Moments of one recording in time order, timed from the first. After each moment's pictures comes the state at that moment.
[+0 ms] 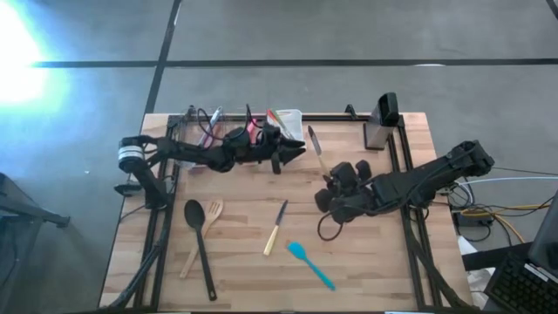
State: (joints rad) left arm 0.25 1.67 0.93 0.96 0.19 -0.55; right arm 0.35 1.44 1.23 -0.95 0.88 1.13
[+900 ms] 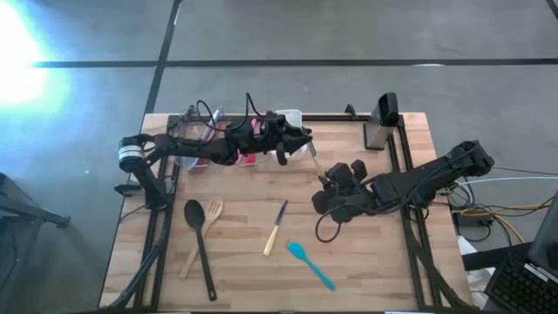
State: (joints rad) left arm 0.26 1.67 1.09 0.87 0.17 -0.50; right arm 0.35 1.44 1.23 -0.86 0.87 1.04
